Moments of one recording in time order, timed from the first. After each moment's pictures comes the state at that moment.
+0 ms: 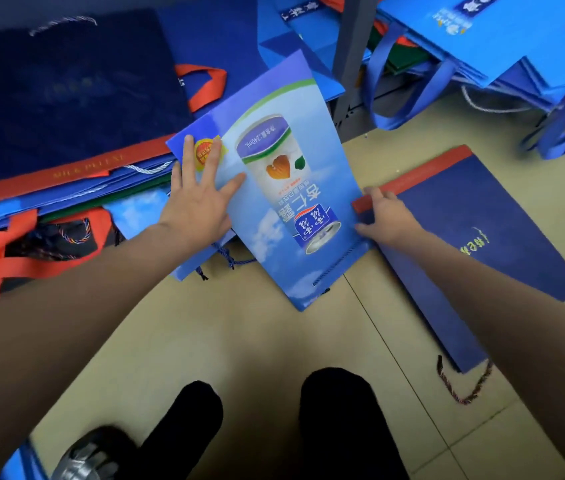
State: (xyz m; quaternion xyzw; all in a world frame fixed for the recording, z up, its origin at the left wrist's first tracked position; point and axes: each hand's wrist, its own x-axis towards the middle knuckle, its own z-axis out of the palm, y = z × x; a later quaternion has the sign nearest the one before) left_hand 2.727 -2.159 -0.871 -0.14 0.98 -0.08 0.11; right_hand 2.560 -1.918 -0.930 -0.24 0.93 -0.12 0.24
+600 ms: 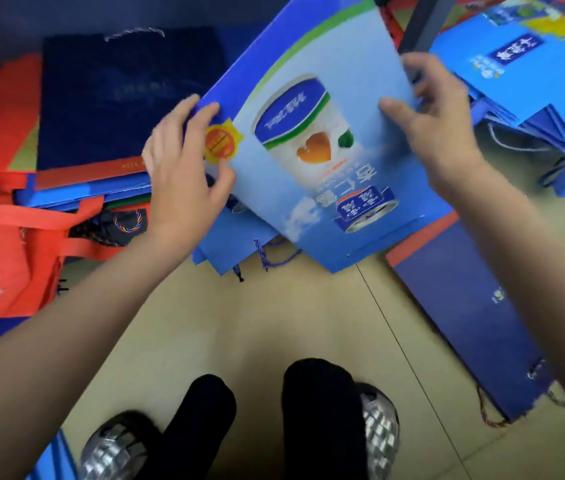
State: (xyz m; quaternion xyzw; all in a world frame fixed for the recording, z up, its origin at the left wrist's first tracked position) left_hand 2.782 -2.180 -0.807 -0.25 0.90 0.18 -0.32; right_hand 2.581 -2.003 -0.774 -0.29 0.80 -0.51 0.05
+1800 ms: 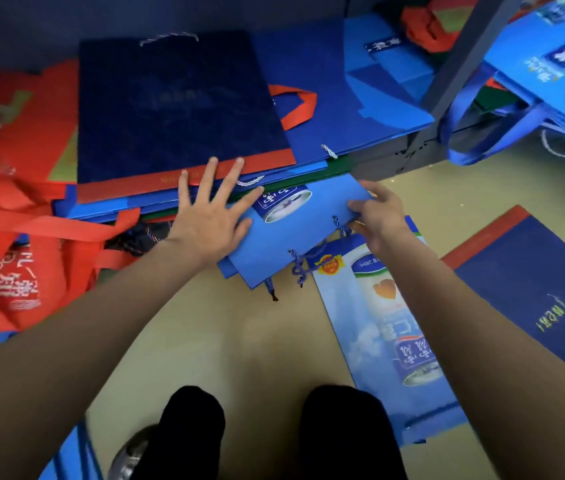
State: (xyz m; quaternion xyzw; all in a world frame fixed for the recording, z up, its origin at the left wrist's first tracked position) left_hand 2.795 -2.236 -0.874 -0.17 0.98 -0.10 0.07; right_hand 2.631 -2.064 -0.884 0.08 0.71 -0.63 0.31
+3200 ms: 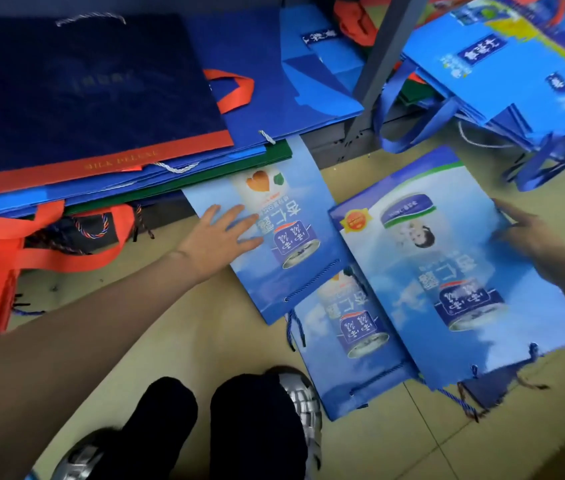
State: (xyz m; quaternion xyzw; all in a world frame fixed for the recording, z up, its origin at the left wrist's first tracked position) left_hand 2.766 -2.172 -0.912 0.08 0.95 -0.21 0.21; right_hand 2.534 -1.801 -0.840 0.02 0.92 -0.34 0.21
